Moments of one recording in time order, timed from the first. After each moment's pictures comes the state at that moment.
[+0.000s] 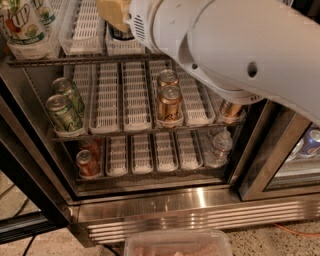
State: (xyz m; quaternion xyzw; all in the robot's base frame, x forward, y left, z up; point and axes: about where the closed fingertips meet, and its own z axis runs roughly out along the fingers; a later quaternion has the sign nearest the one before) arm 0.574 0.050 1.118 -0.25 0.65 0.15 0.70
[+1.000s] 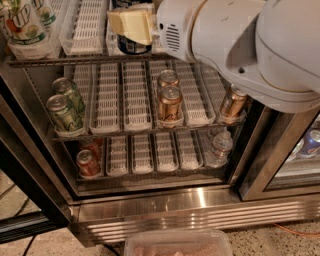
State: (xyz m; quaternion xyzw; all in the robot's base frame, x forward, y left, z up) arm 0.536 0.021 1.110 -0.30 0.65 0.19 0.67
